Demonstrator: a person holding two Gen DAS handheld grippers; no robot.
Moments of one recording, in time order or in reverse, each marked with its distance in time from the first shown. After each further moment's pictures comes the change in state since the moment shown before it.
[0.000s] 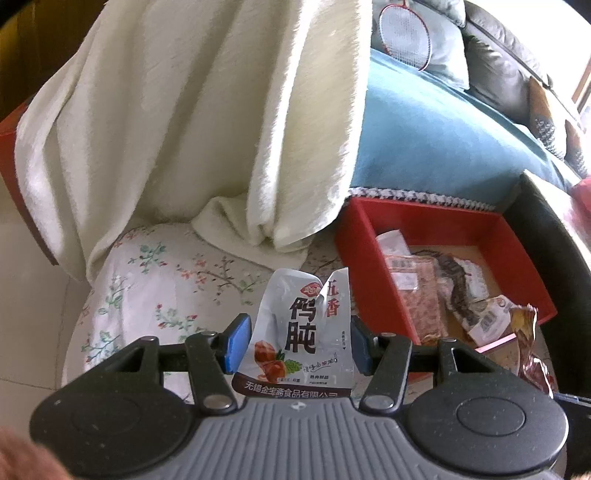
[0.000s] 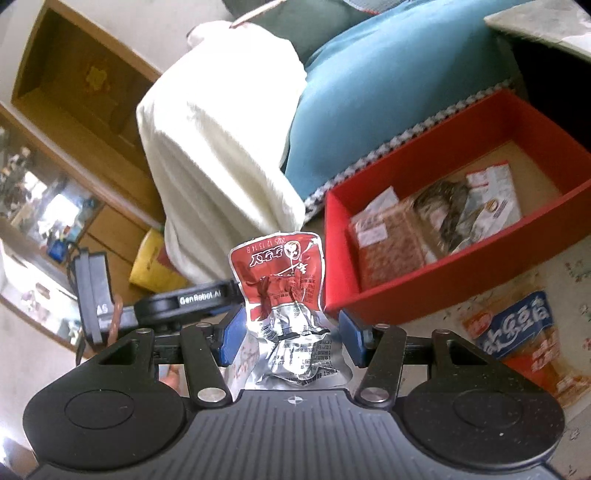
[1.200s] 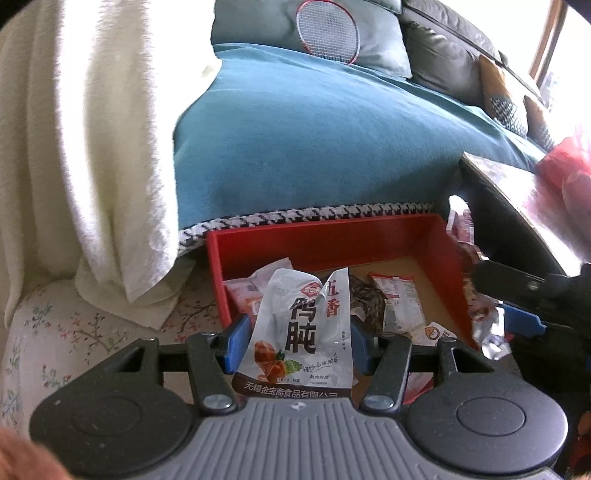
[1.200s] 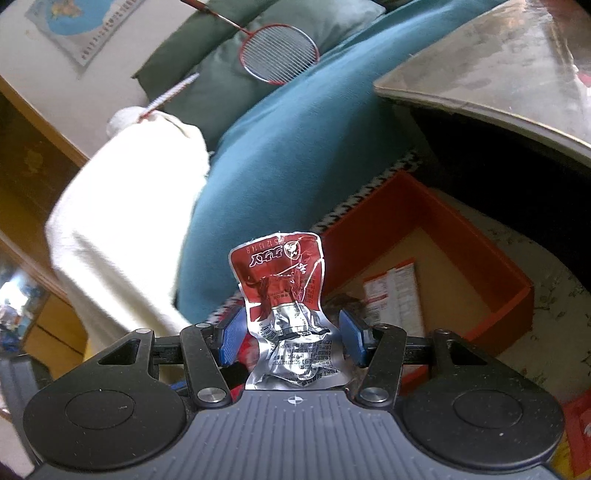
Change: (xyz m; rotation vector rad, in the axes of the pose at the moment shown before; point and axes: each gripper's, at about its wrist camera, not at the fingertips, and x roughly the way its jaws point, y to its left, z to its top) left arm 0.044 -0.114 0.019 0.135 -0.043 -0.061; right arm 0.010 -0.086 0.073 0.127 -0.215 -0.176
